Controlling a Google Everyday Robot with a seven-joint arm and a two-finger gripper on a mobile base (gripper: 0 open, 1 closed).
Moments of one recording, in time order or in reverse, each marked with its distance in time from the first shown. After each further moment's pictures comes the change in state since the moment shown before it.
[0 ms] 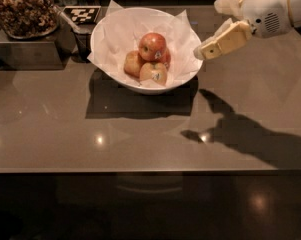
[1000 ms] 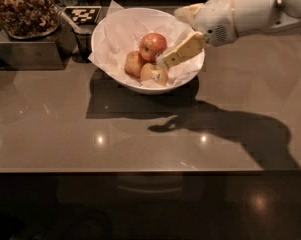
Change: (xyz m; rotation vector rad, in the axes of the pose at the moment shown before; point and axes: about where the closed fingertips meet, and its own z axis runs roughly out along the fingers) arm -0.020 0.021 0.084 -0.144 -0.101 -0.011
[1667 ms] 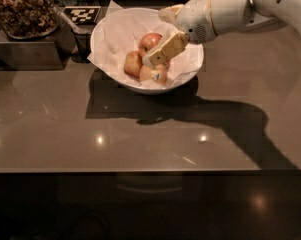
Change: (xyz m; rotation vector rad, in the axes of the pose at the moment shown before) arm -0.008 -0.005 0.045 -0.072 -0.030 -0.014
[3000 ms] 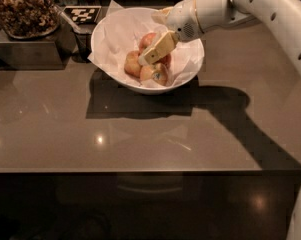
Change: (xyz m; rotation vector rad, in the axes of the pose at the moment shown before) arm 0.018 -0.035 0.034 -0.044 0.034 0.000
